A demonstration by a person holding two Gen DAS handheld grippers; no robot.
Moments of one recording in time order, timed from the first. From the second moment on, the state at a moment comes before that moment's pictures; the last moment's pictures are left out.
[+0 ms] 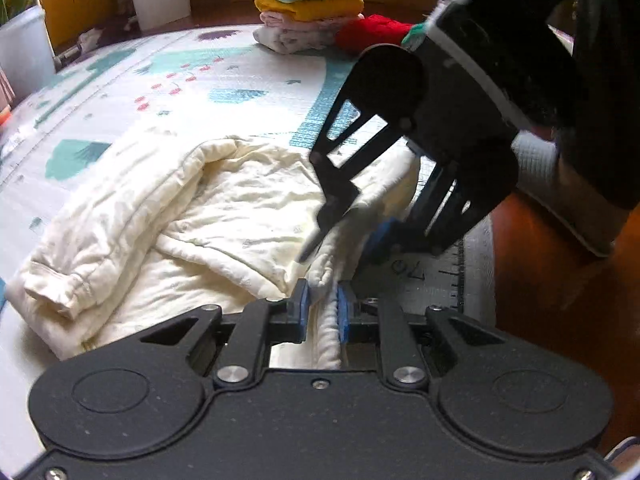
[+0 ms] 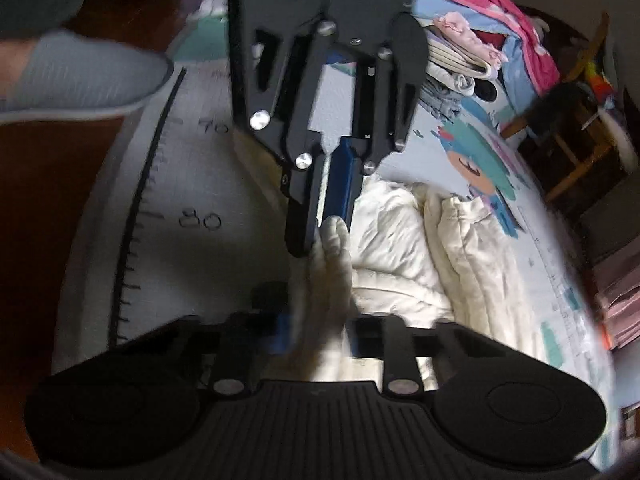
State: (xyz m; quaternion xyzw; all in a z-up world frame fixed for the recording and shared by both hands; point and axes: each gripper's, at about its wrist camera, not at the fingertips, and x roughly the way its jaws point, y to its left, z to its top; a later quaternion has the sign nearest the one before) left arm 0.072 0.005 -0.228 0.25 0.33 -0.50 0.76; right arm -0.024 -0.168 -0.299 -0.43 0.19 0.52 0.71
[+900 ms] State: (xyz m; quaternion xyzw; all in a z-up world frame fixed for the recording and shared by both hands) left arm -0.010 0.010 -0.207 0.40 0.24 -0.58 0.67; right arm 0.021 -0.183 -0.256 -0.19 0.43 0.67 0.57
